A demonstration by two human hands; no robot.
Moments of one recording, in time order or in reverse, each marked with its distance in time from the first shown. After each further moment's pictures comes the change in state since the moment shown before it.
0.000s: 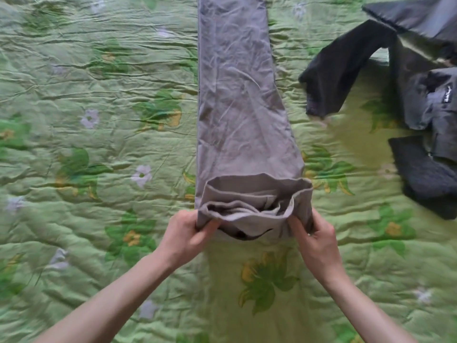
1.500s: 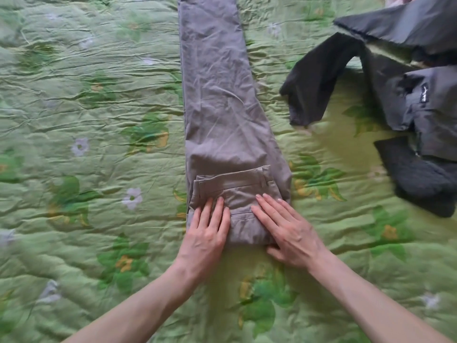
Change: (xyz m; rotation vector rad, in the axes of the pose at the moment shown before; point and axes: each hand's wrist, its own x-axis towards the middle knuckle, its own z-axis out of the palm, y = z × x) left_hand 0.022 0.014 0.048 0.944 -0.452 0.166; right_hand 0.048 0.043 0.009 -1.079 -0.482 -0.688
